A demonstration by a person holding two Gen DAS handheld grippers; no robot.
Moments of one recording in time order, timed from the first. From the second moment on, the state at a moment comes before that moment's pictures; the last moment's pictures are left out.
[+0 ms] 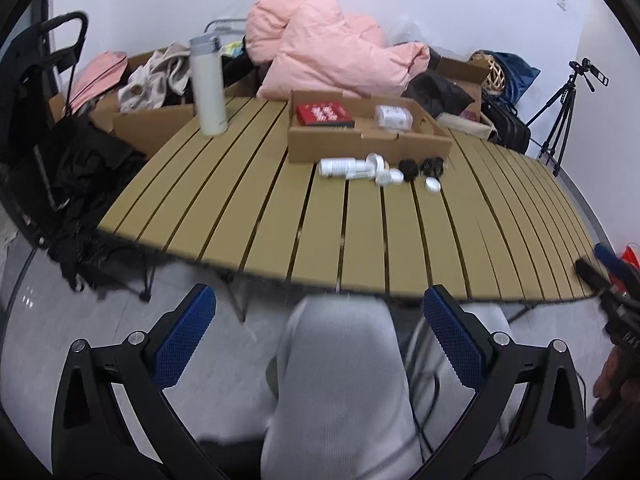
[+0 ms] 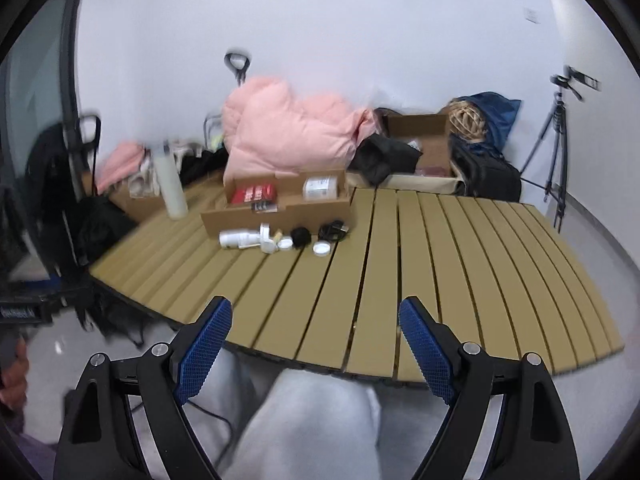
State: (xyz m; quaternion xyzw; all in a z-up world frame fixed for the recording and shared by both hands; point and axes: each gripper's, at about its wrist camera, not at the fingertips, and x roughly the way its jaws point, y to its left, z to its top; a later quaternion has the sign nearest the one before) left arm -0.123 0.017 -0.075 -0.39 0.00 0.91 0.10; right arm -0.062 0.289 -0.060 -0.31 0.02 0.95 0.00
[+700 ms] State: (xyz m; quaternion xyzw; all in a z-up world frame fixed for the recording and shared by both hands) left arm -0.361 0.064 -0.167 -0.39 0.04 0.90 0.19; right arm -0.368 0.235 -0.155 -0.40 0.03 0.90 -0.15
